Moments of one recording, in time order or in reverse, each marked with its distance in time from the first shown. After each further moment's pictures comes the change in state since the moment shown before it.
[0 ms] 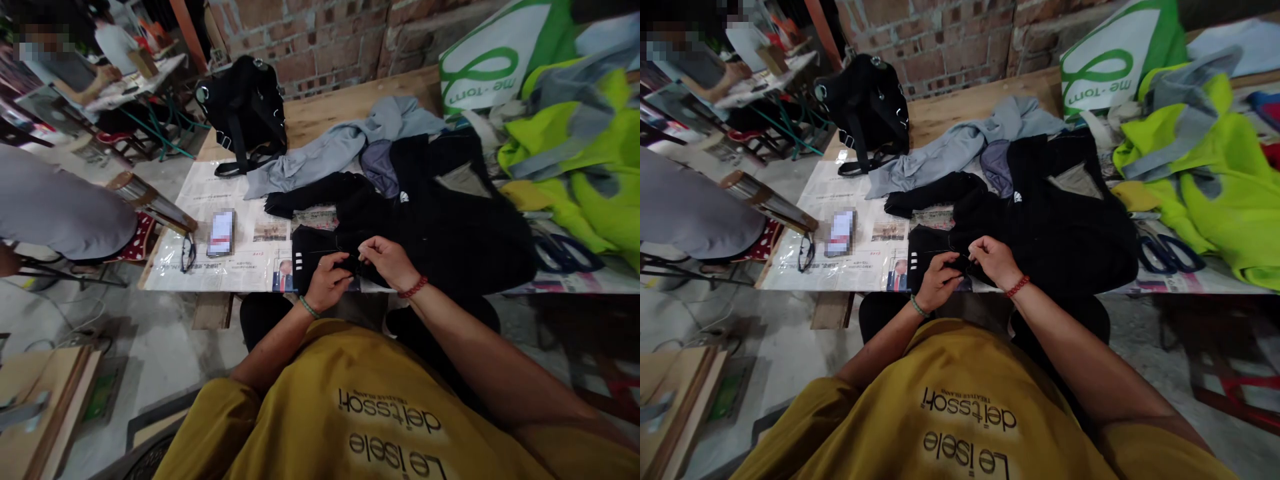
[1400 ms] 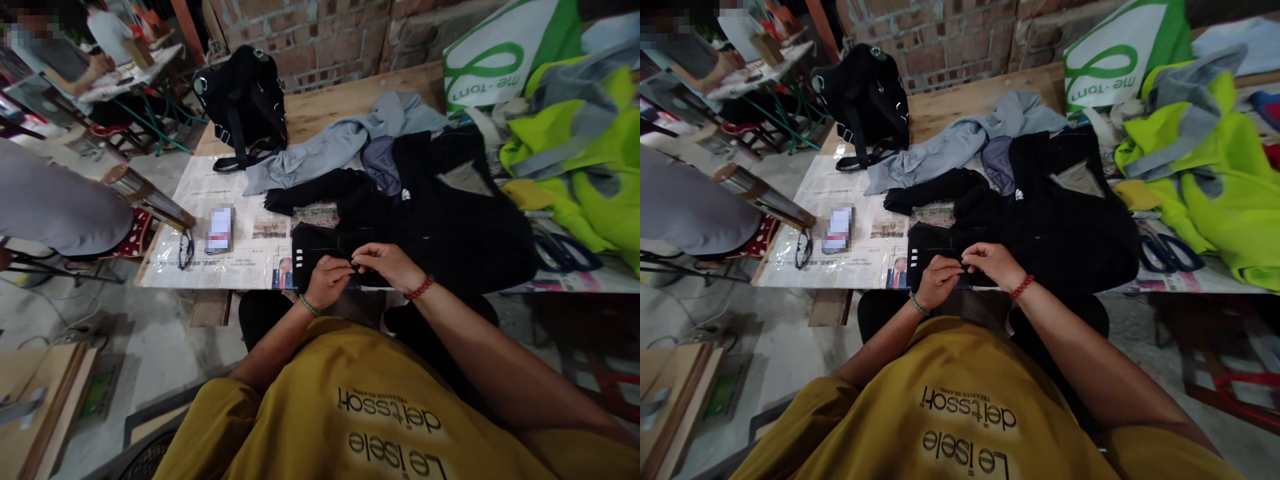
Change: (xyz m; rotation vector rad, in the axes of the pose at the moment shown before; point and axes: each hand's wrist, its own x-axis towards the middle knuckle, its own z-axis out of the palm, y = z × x) left_hand 0.000 -0.001 -0.001 0.027 0.036 0.061; right_hand -0.009 -0.008 -0.003 0.089 -0.231 0.189
